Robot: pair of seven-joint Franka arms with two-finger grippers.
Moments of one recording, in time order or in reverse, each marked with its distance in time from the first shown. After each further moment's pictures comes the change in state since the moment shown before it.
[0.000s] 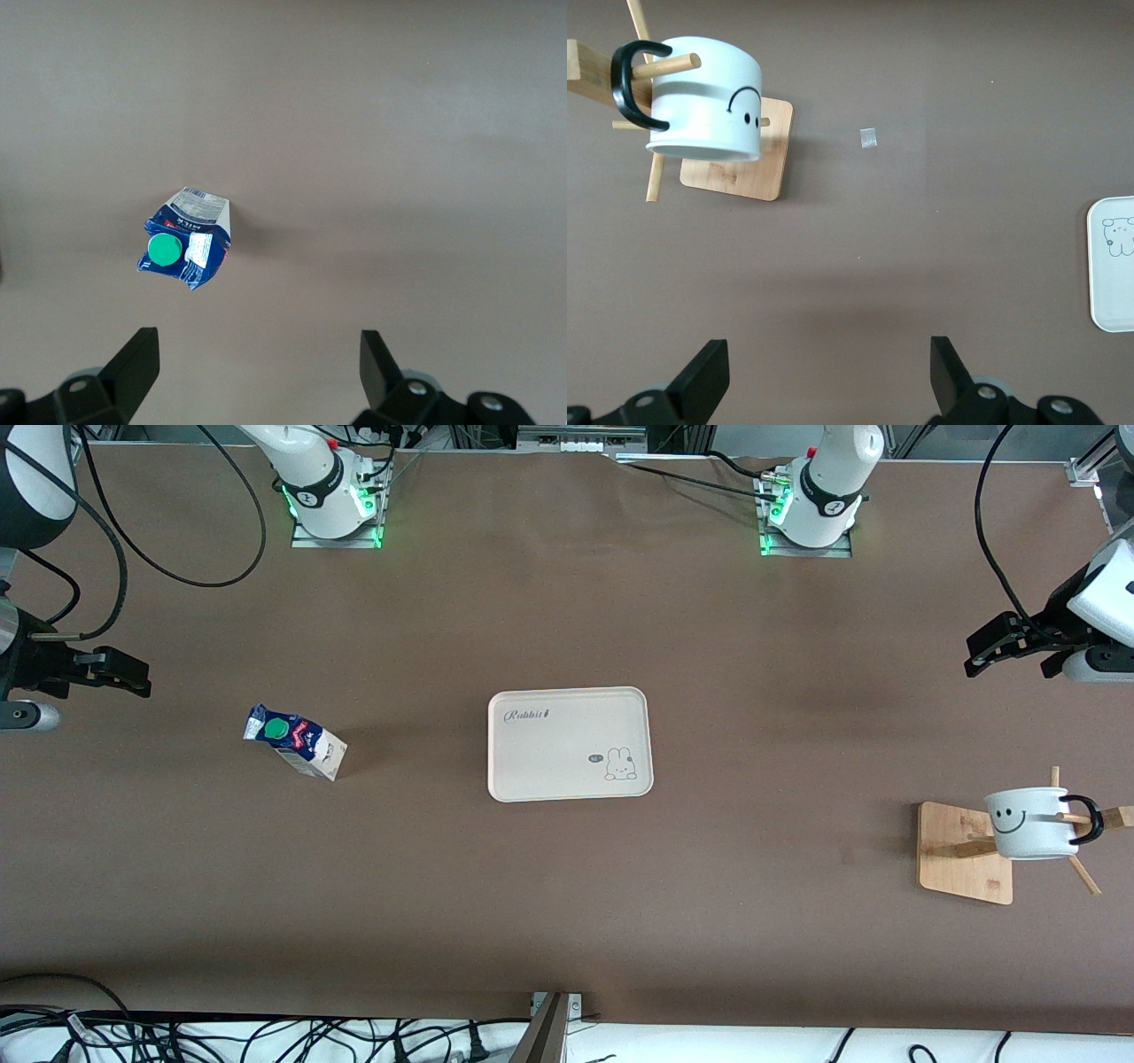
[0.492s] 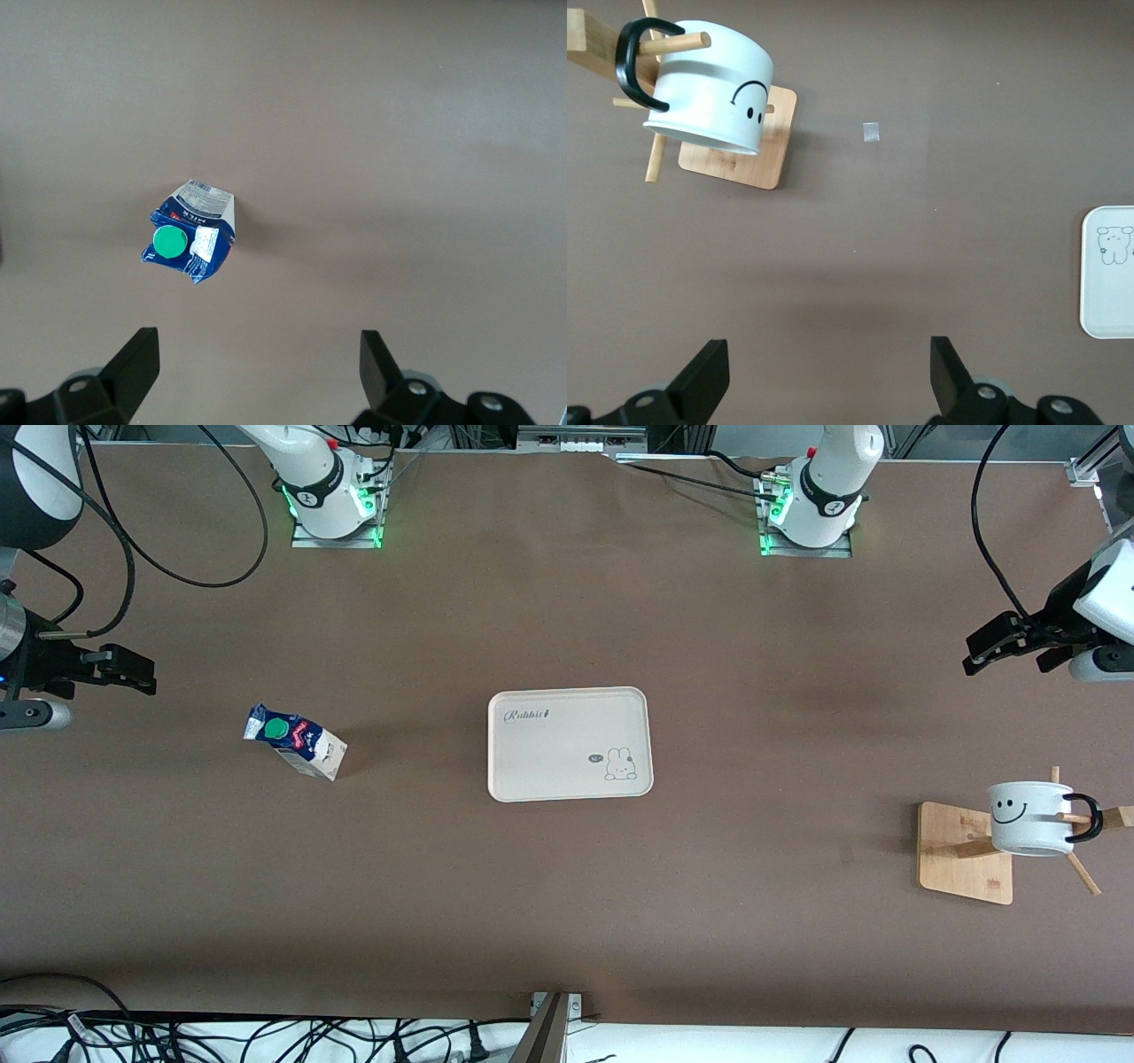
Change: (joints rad) left arm 0.003 -0.008 0.003 -0.003 -0.005 -0.015 -0.044; right arm 0.006 0.002 0.005 0.000 0.000 -0.006 -0.052
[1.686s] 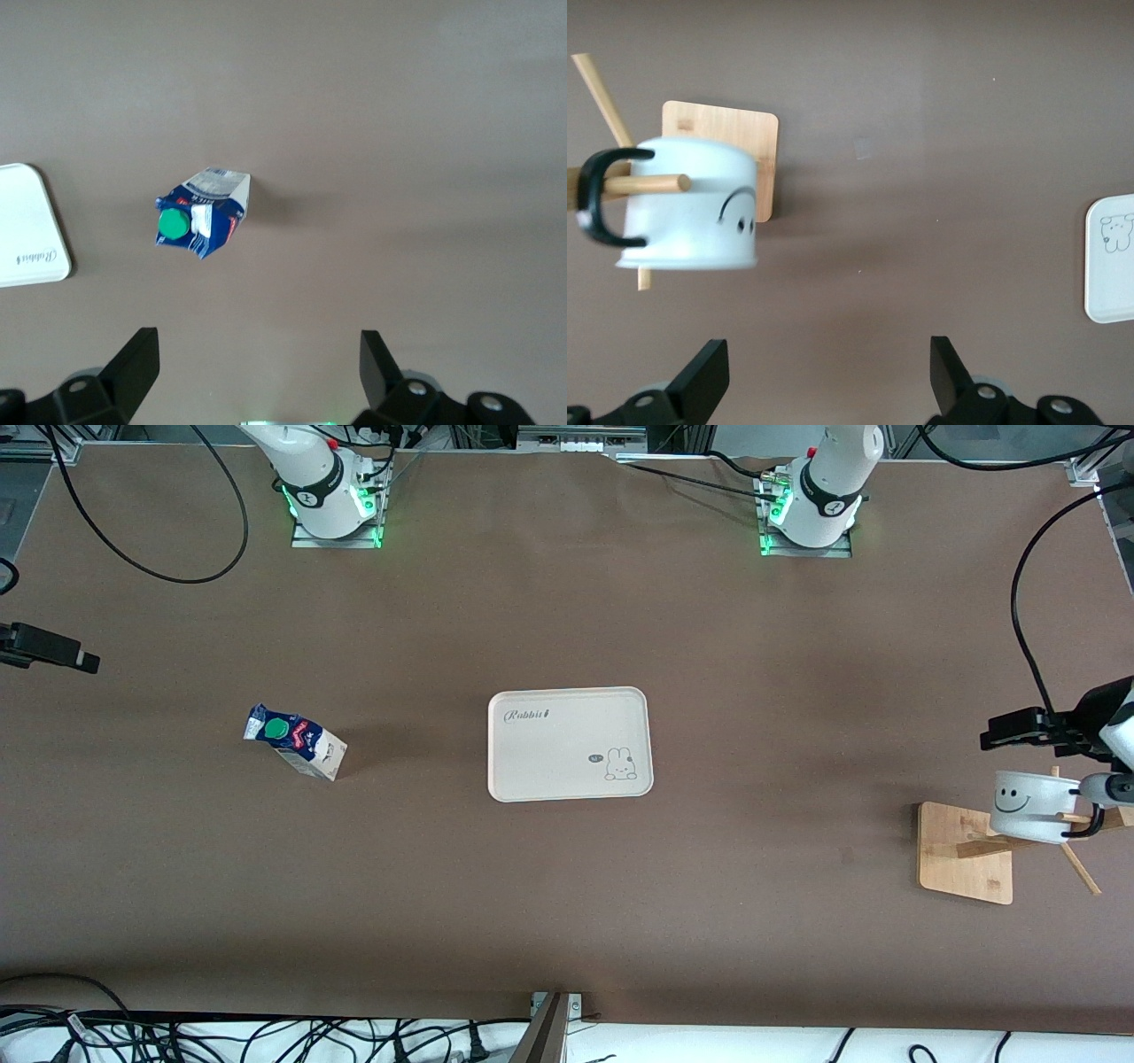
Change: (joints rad) left arm 0.248 0.465 -0.300 0.595 0.079 -0.282 0.060; right arm -0.040 0.016 -0.156 0.042 0.206 -0.095 0.007
